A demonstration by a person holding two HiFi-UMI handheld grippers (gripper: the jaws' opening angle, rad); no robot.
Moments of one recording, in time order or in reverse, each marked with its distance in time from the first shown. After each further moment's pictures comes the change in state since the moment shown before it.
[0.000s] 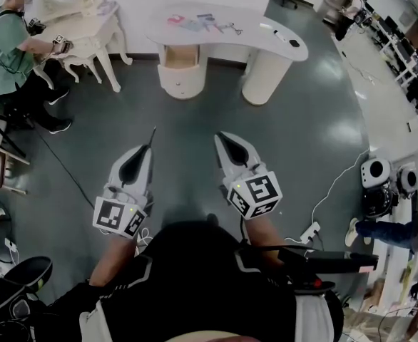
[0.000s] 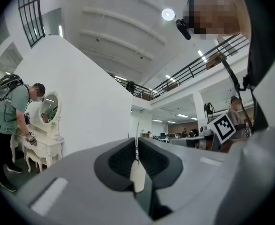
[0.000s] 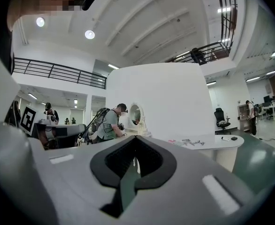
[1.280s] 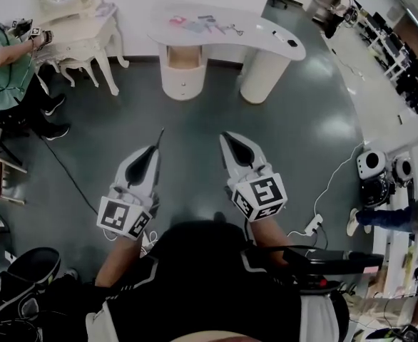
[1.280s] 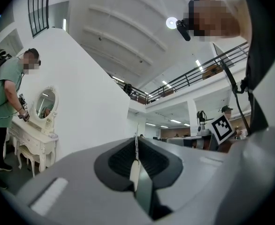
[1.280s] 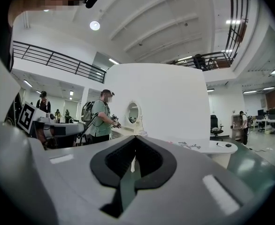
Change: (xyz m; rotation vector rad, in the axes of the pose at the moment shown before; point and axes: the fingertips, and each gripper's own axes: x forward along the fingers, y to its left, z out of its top) left arm -0.041 0.055 0.009 -0.061 -0.032 -0.097; right arm 0.030 0.068 0.008 -0.084 0.025 -0.093
